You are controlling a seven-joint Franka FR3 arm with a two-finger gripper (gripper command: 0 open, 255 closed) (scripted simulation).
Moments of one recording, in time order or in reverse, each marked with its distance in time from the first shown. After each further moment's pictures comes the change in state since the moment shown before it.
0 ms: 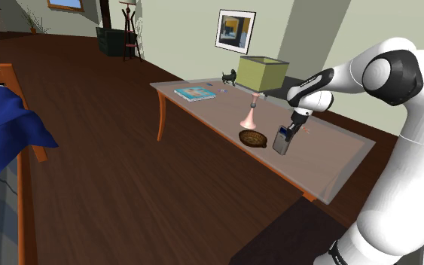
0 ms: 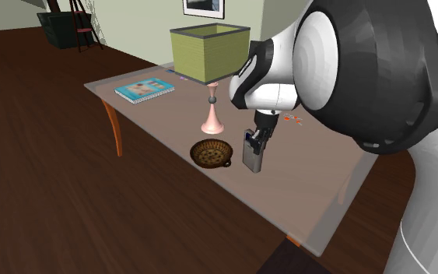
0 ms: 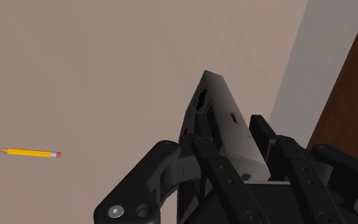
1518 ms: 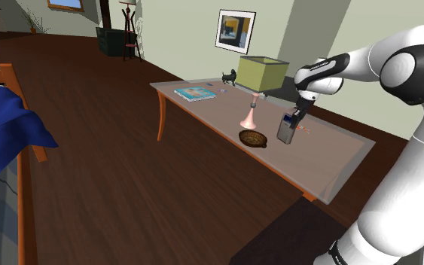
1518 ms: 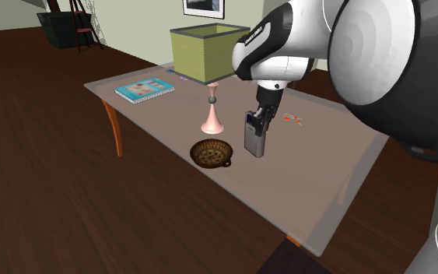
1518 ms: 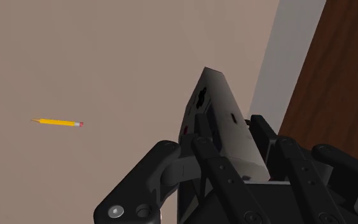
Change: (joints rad) arm 0.017 -0.102 -0.017 0.097 -0.083 -0.181 0.062
